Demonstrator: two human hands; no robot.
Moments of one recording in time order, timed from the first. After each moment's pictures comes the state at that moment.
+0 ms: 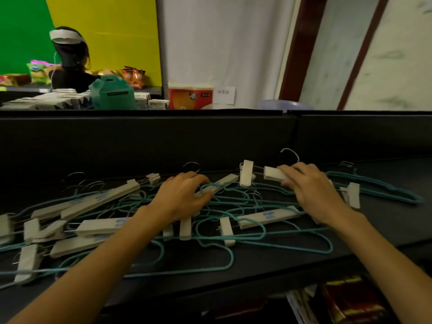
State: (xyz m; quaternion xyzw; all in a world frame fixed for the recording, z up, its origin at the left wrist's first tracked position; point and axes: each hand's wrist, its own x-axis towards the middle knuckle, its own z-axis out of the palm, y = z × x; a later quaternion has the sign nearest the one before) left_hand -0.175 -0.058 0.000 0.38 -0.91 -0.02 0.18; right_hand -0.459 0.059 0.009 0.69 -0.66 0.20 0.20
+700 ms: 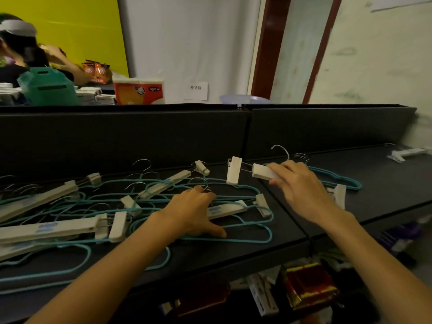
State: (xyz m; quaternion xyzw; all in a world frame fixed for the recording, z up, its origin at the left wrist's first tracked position) left_hand -0.297 0.012 0.001 0.34 -0.94 -0.06 -0.02; right_hand -0.533 0.123 0.013 0.67 -0.69 0.21 0.19
